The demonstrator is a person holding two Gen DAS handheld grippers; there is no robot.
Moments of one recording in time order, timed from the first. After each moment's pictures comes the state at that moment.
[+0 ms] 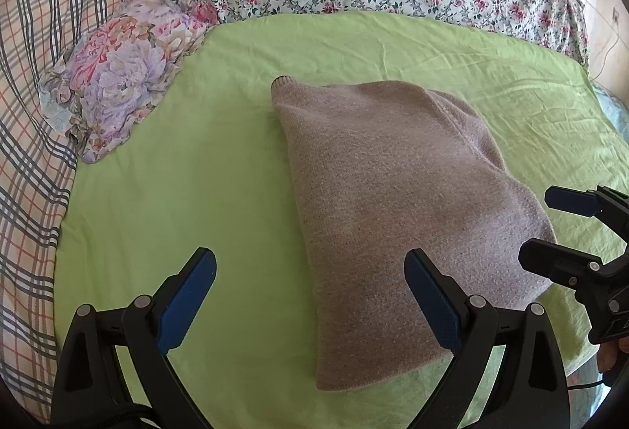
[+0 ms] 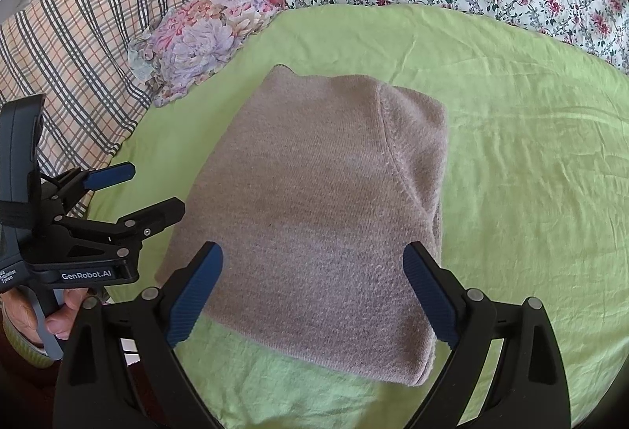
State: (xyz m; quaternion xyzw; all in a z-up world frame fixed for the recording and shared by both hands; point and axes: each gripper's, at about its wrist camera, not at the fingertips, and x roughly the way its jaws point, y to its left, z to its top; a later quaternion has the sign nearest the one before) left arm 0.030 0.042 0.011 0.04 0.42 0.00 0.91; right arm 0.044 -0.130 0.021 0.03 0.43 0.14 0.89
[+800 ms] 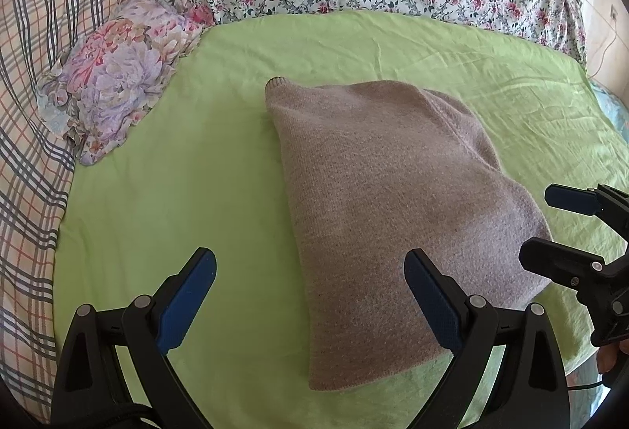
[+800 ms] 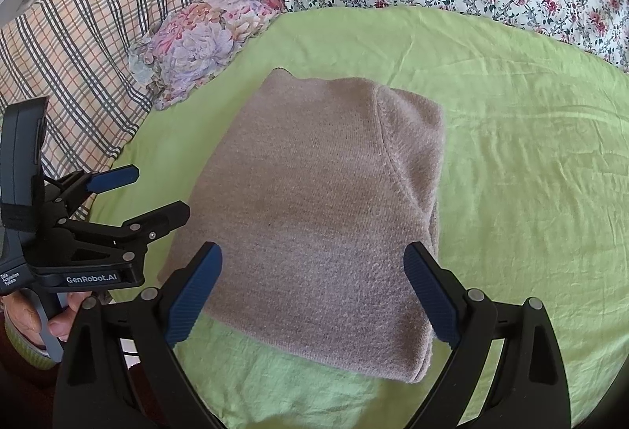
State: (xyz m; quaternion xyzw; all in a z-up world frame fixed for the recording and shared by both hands) left arm 0.032 0.039 0.013 0.05 0.42 -0.01 0.91; right arm 0.043 -0.134 0.023 0.03 0.42 0.14 0.89
